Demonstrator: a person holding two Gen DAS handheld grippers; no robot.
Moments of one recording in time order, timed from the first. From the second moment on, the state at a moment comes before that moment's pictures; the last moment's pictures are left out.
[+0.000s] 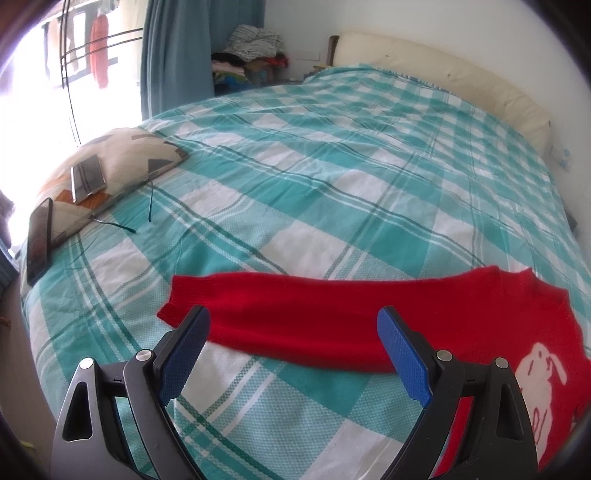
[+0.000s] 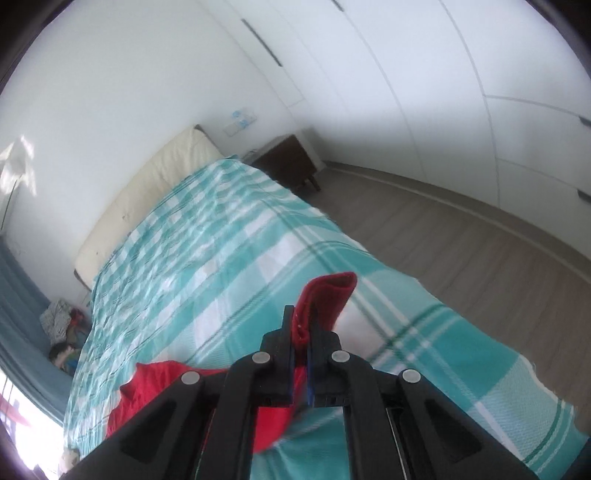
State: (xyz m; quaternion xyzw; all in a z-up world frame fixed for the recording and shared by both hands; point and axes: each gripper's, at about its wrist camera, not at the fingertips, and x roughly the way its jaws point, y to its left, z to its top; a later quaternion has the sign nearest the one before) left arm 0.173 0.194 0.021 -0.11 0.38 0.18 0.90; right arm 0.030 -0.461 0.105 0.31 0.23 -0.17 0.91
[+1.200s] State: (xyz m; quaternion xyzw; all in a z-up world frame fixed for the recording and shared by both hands) left arm 0.189 0.174 0.011 -0.07 0.43 0.12 0.89; right arm 0.145 -0.271 -0.026 0.15 0.51 0.04 0.85
